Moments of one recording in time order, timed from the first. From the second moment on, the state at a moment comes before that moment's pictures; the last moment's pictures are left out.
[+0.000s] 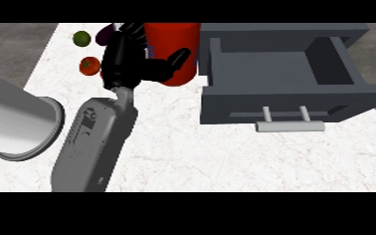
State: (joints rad) left arm -0.65 0.00 -0.08 -1.40 0.22 0.37 0.18; right arm 0.47 -0.01 -0.71 -2.31 -0.58 0.48 0.26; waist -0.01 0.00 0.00
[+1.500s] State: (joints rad) left arm -1.30 0.00 -0.25 -0.72 0.54 0.62 0.02; right arm 0.40 -0.02 -0.69 -2.28 -0.55 0.48 0.28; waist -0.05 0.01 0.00
